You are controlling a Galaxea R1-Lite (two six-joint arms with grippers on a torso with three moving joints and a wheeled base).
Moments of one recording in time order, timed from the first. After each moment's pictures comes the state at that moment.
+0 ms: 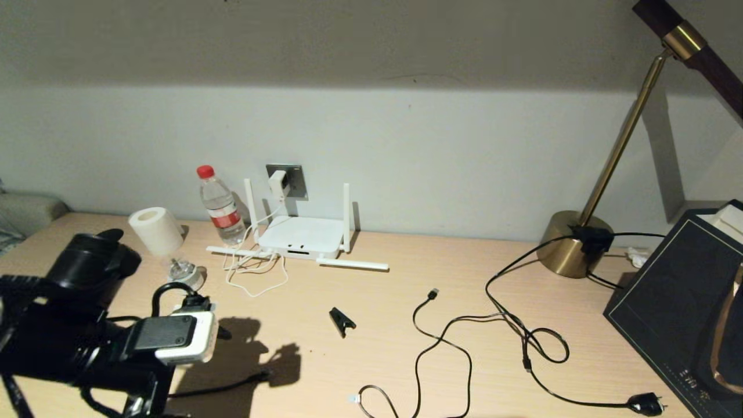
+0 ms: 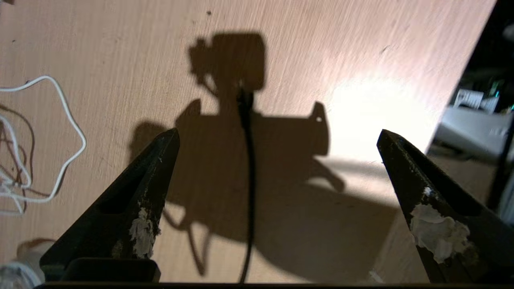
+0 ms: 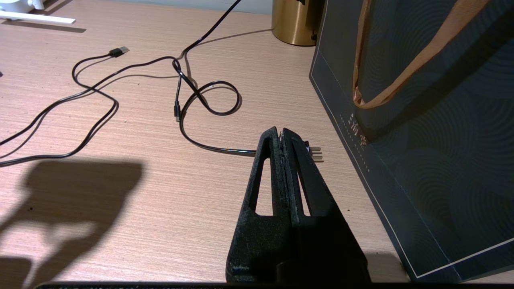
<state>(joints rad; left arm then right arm) -0.05 1.54 -0.81 0.38 -0.42 1.35 0.00 0.00 -0.04 0.11 0.00 -0.01</state>
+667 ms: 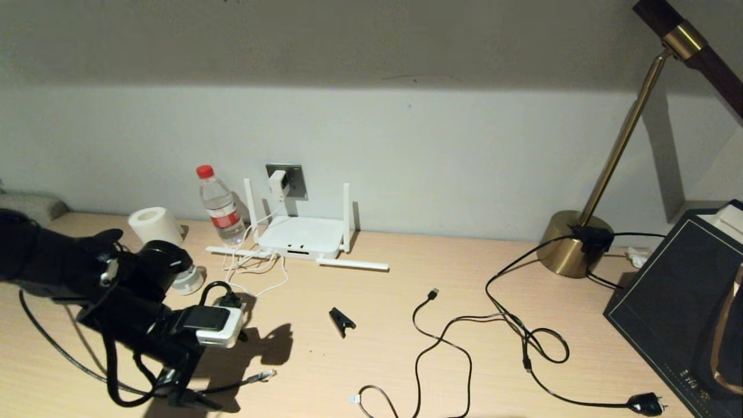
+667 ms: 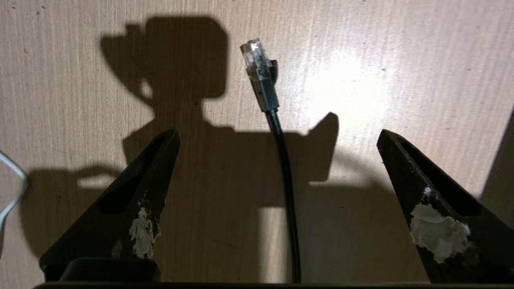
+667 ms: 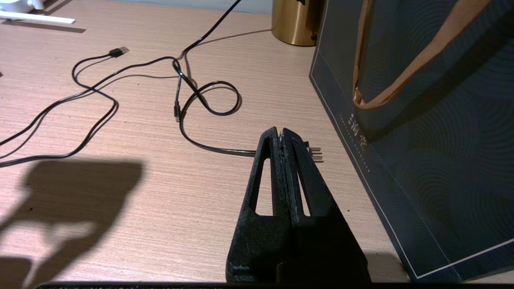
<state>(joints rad) 0.00 1.90 -1.03 0.50 -0.43 1.56 0.00 0.00 -0.04 0.11 0.00 -0.01</state>
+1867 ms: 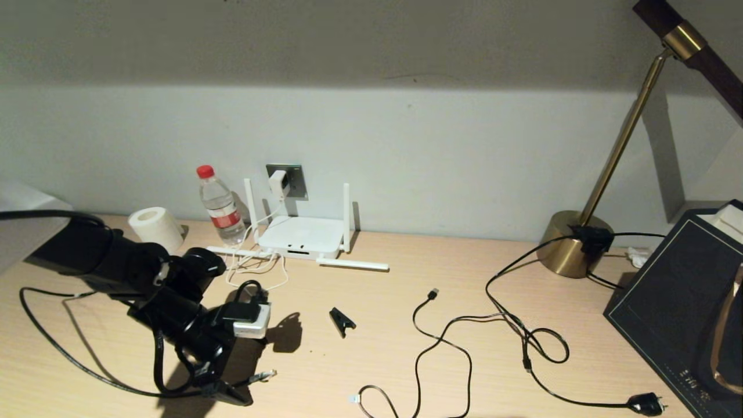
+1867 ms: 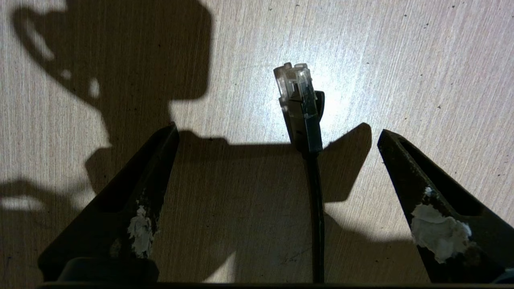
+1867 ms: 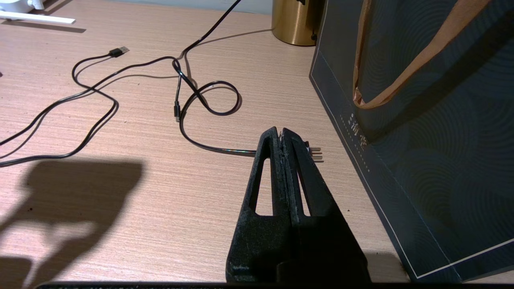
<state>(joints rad) -0.05 2.07 -1.12 0.47 -0.41 1.44 0.00 0.00 -0.04 0.11 0.00 -0.01</state>
